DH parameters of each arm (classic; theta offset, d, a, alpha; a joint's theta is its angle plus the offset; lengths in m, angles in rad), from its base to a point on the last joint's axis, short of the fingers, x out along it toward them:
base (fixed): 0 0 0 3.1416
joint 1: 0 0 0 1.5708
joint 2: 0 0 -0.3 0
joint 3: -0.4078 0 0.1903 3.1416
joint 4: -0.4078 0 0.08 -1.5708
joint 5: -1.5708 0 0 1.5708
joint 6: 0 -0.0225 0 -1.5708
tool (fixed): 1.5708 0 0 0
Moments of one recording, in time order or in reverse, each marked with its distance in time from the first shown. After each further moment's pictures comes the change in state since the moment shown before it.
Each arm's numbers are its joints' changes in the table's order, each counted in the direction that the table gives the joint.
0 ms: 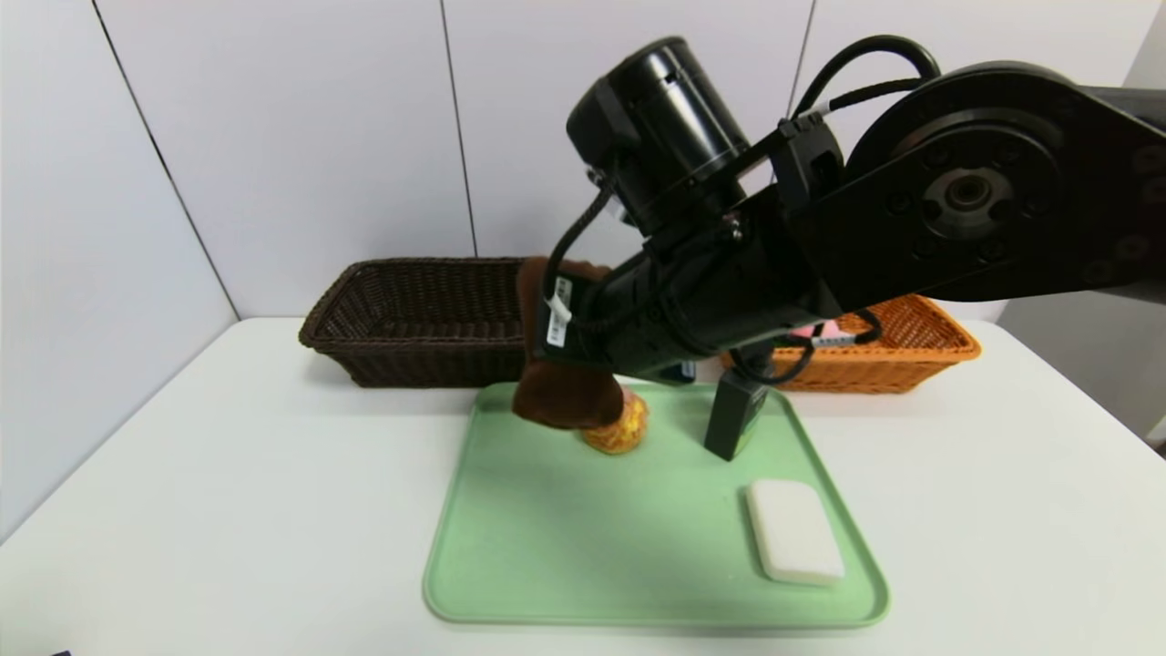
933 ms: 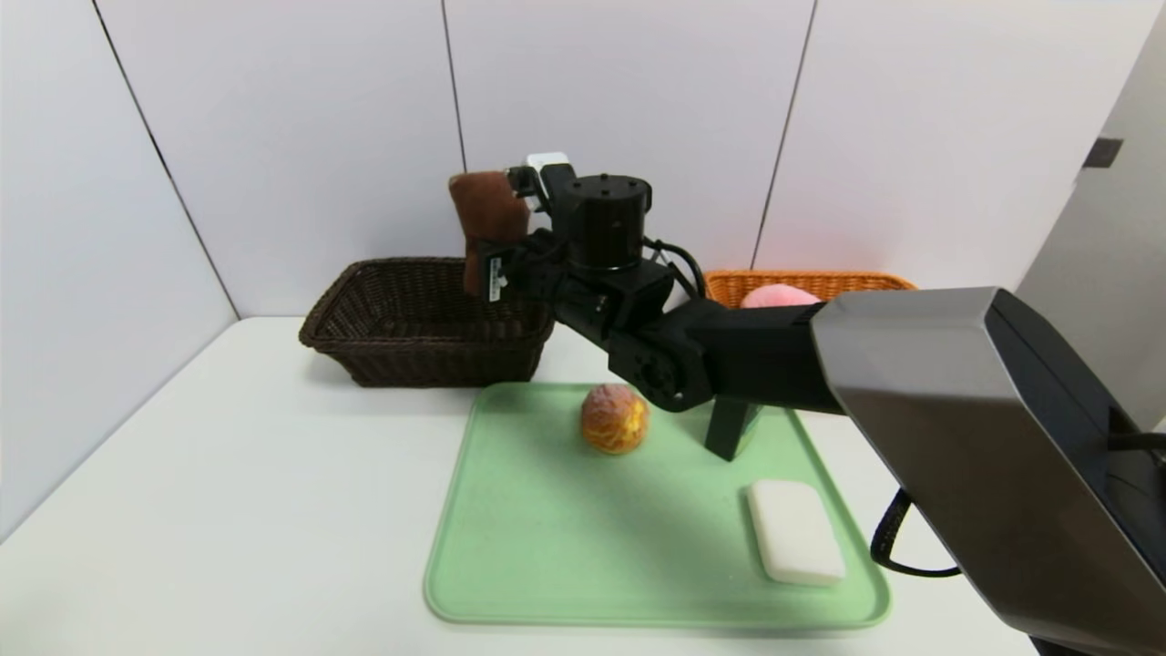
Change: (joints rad) left arm -0.002 0.003 0.020 -0.085 0.020 -0.001; right arm 0.138 0.403 -0.010 1.087 0.036 0.603
